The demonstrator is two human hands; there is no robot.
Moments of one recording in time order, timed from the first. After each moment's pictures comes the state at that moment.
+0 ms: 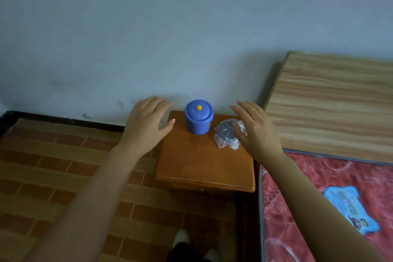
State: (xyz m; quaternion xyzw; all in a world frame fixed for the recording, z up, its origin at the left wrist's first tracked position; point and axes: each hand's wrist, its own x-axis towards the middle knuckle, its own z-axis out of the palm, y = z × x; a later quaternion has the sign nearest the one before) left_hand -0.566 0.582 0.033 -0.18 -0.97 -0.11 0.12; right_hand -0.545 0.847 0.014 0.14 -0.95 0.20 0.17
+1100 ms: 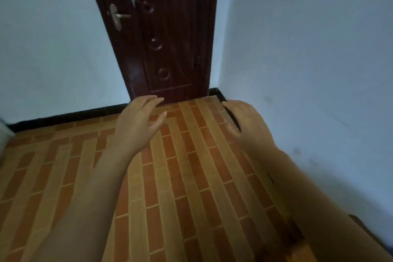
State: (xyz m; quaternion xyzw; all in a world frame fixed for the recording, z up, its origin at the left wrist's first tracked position) left_hand -0.248 0.197 0.106 0.41 -0.87 -0.05 0.27; right_hand -0.464 0.325 0.107 0.62 -0.72 0.30 0.01
